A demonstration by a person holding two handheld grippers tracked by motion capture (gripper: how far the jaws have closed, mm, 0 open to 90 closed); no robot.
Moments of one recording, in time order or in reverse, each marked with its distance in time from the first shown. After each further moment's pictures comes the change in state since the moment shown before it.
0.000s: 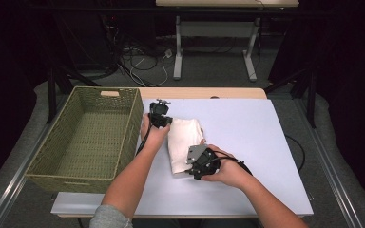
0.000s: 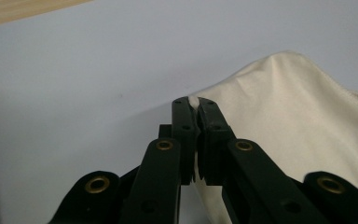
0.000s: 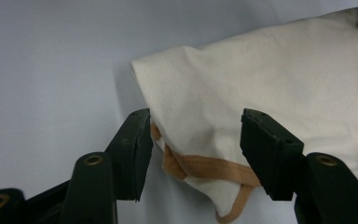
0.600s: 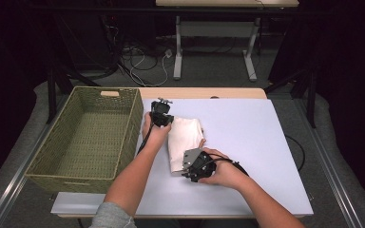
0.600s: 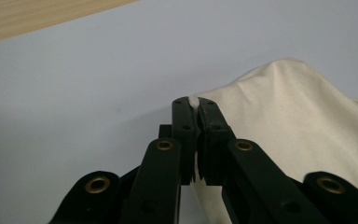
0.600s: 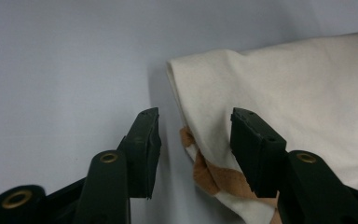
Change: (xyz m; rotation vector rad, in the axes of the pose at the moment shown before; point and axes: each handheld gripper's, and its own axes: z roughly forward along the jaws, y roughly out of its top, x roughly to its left) left arm -0.002 0.004 0.006 -0.034 0.007 0.026; right arm 0.006 0.003 0.013 -0.008 0.075 -0.053
